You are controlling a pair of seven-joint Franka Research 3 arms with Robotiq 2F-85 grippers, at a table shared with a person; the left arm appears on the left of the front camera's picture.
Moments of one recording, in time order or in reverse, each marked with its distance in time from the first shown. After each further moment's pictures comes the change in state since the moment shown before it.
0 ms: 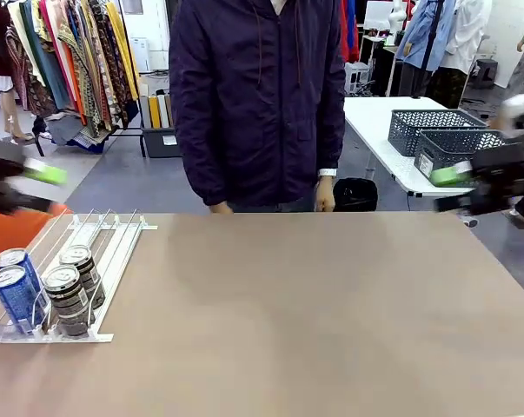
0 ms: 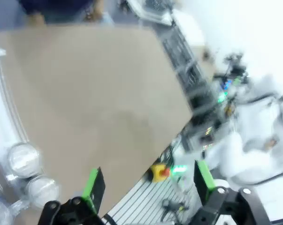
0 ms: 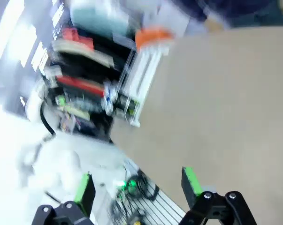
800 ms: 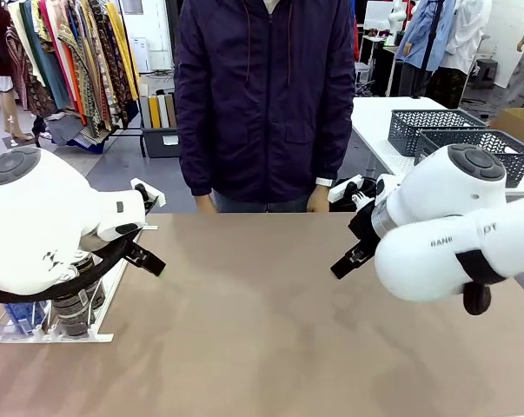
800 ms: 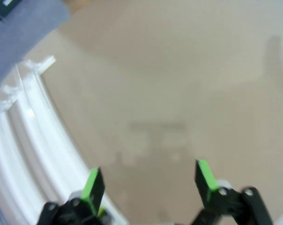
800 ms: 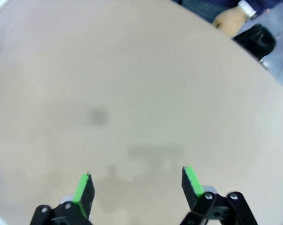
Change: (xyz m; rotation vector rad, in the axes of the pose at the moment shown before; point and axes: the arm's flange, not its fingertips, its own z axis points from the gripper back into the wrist) left arm -0.031 0.040 -0.257 0.739 0.292 -0.559; right arm -0.034 -0.047 -0.247 -0.852 0.371 0.584
